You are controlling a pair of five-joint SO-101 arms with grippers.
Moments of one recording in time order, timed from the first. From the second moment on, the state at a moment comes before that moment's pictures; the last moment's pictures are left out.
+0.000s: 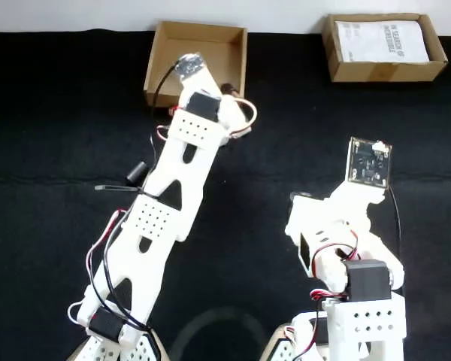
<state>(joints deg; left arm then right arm) 16.9 75.0 -93.3 93.6 55.3 -11.8 -66.7 49.4 69.0 -14.9</state>
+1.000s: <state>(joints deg) -2.3 82.9 -94.1 85.3 66.4 -11.8 -66.7 53.1 69.0 -14.5</state>
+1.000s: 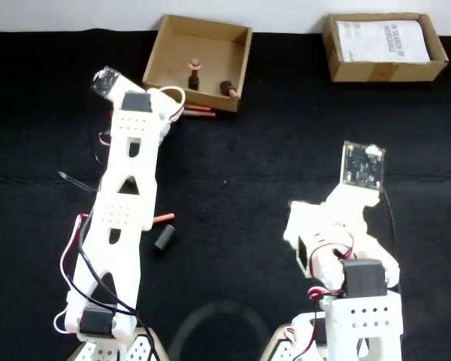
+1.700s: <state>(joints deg) 1.9 70.7 -93.2 83.7 66.8 -11.8 -66.7 53.2 69.0 -14.5</state>
